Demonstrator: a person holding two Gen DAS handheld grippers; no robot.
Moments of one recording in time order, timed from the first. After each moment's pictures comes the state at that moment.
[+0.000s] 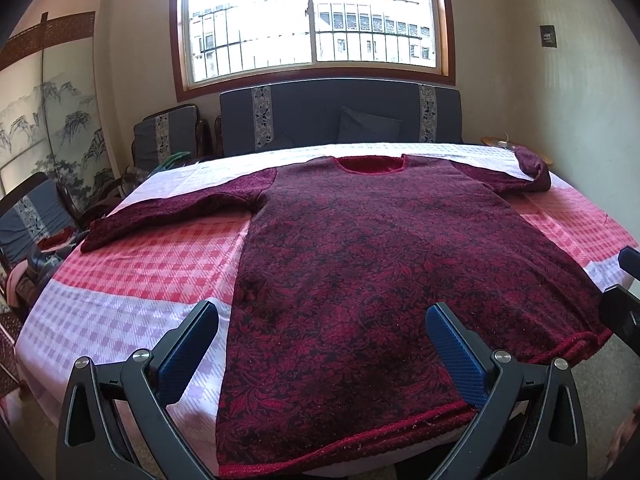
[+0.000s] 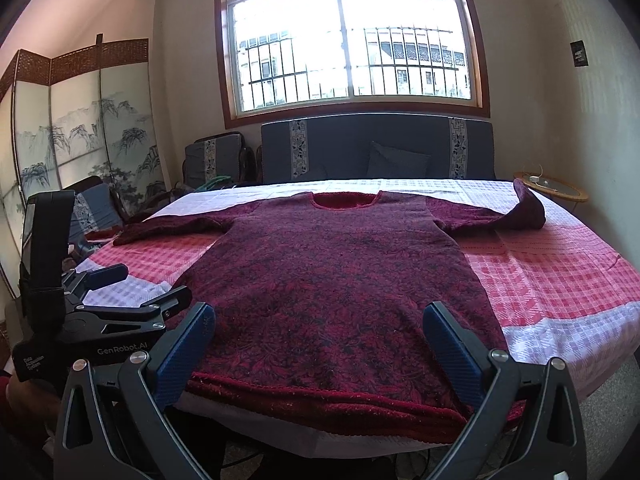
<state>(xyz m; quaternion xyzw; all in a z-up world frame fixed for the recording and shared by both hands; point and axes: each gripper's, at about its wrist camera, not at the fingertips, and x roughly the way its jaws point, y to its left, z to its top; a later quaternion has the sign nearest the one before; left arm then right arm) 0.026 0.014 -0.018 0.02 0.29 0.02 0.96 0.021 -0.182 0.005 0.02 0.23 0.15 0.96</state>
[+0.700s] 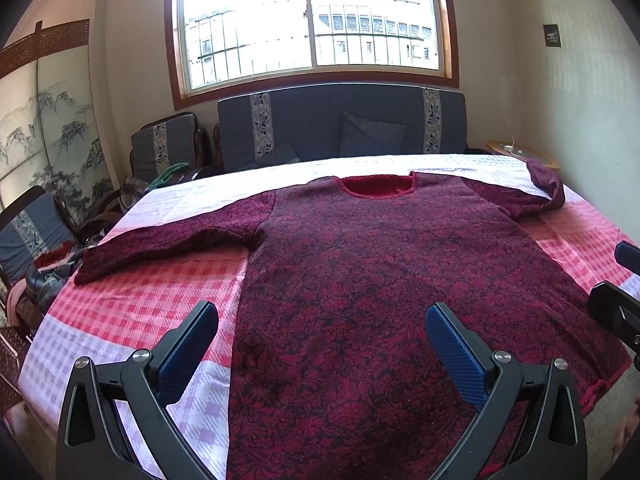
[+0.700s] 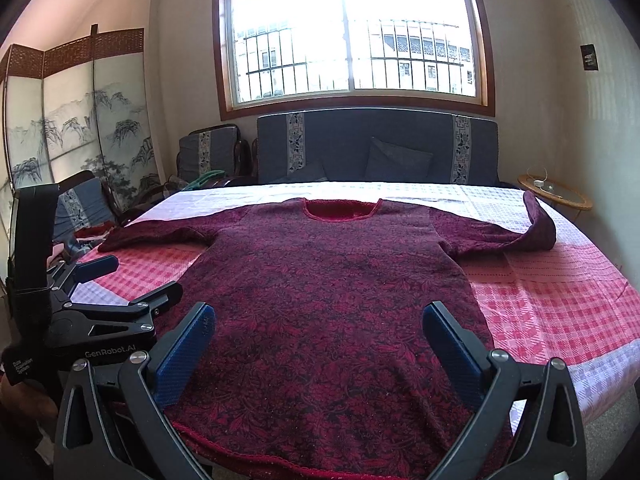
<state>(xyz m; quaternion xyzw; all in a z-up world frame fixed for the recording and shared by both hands) 0.088 0.012 0.006 0.03 0.29 0.02 0.96 0.085 -0.173 0.027 0.01 0.25 0.15 0.96</state>
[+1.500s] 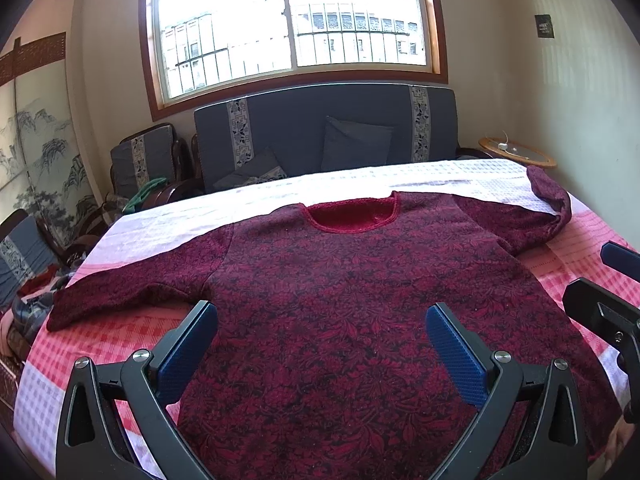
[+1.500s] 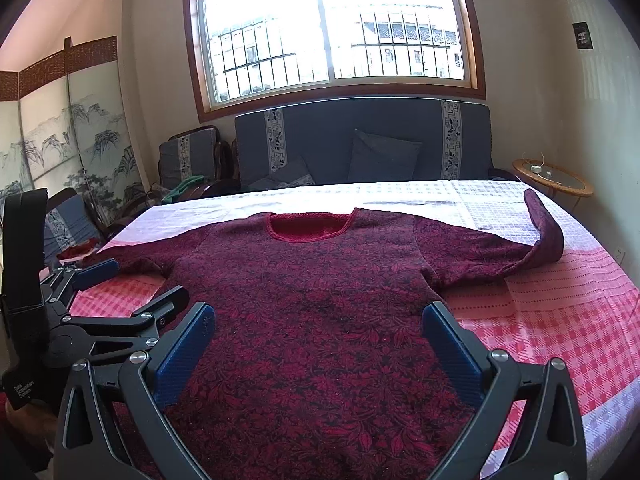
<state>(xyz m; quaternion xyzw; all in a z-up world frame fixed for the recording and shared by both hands) 0.183 -0.036 0.017 0.05 0.29 0.01 0.96 0.180 -0.205 0.037 0.03 0.27 0.13 0.95</state>
